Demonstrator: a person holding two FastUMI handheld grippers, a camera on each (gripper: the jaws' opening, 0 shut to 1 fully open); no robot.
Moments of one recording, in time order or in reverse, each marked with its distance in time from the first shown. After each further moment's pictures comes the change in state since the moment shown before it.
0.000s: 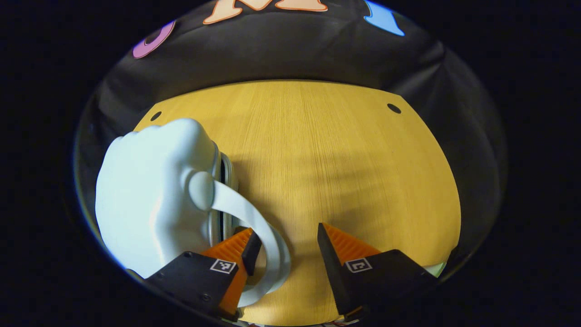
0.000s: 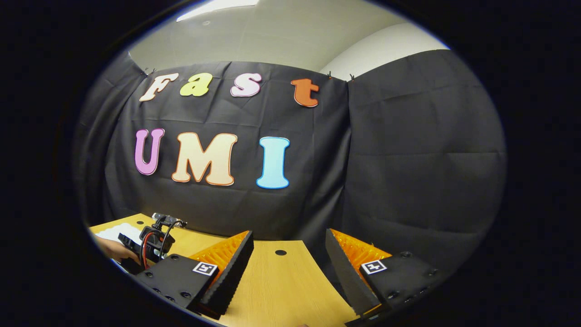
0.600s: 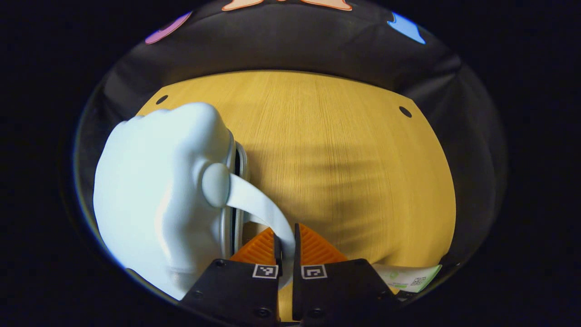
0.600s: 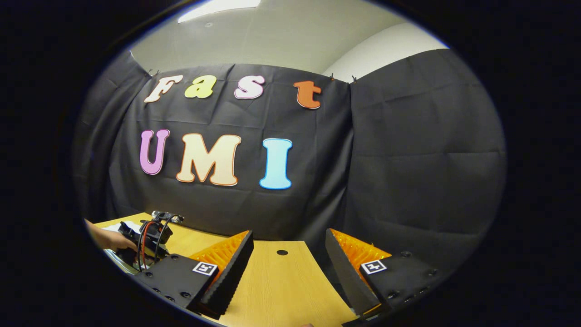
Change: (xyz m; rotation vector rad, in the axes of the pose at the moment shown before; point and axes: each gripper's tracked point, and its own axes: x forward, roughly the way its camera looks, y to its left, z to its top) left arm -0.010 0.012 0.003 -0.044 0.044 0.006; right arm -0.009 -0.001 -0.003 0.004 -0.025 0.050
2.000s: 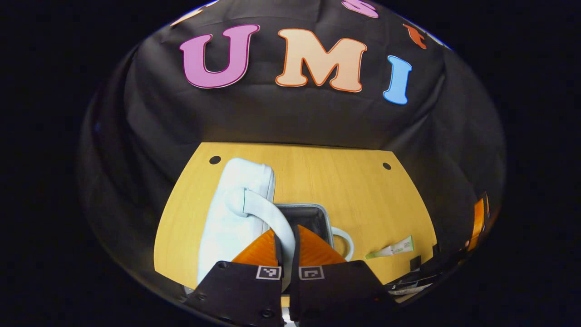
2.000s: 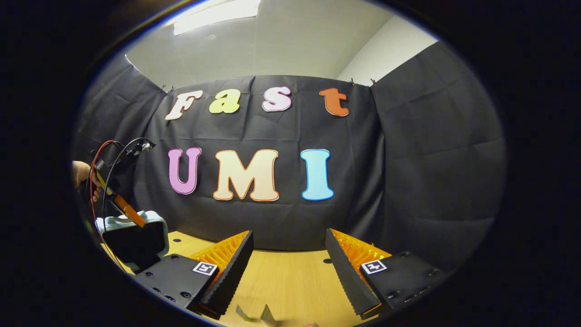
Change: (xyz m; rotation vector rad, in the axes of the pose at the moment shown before) left arm -0.211 0.144 0.064 0.026 -0.319 -0.067; right arm -0.002 0.138 0.025 0.091 -0.078 0.118
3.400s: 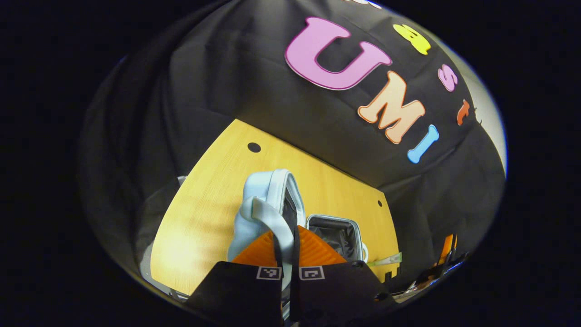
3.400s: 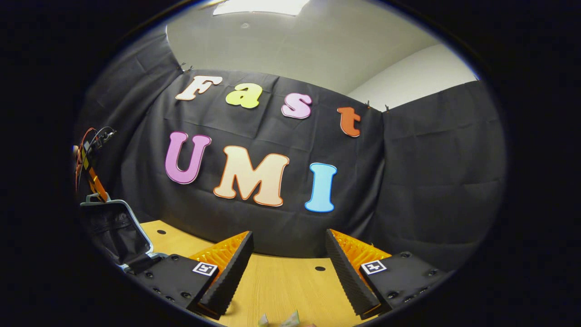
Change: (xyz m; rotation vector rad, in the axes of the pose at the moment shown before) left arm 0.009 0.244 -0.020 -0.449 -0.043 -0.225; right arm -0.011 0.119 0.016 -0.209 -0.024 -0.070
